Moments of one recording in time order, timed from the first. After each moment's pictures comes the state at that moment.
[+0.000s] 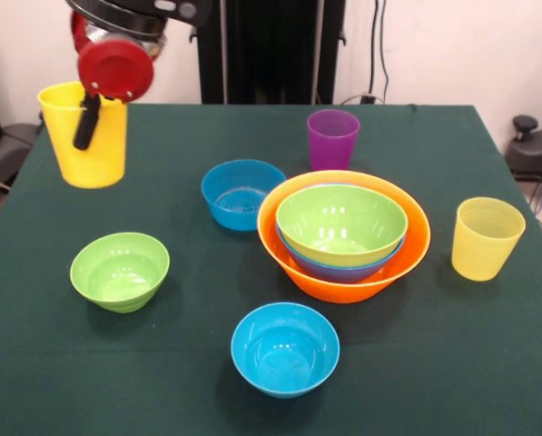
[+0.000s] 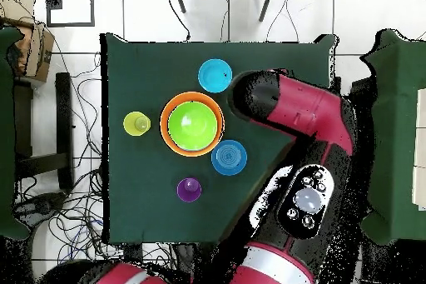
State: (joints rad) arm -0.09 -0.47 -0.51 1.22 0.13 0.64 2.66
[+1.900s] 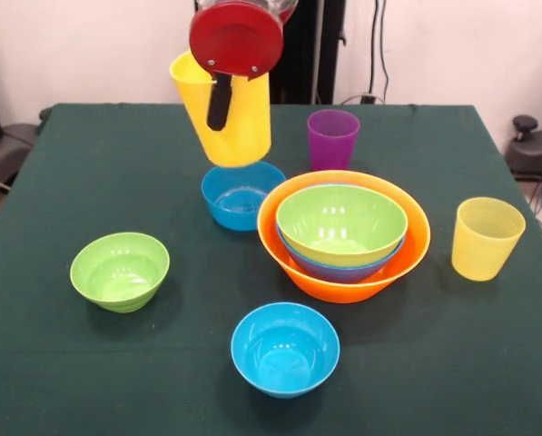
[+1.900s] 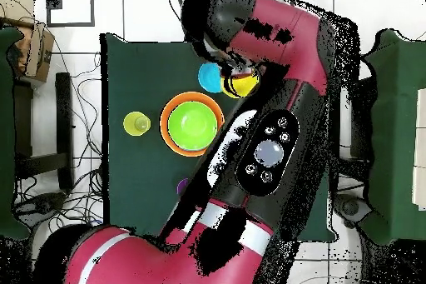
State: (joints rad) arm -0.03 -0.29 -0.66 0.79 0.44 1.24 2.84
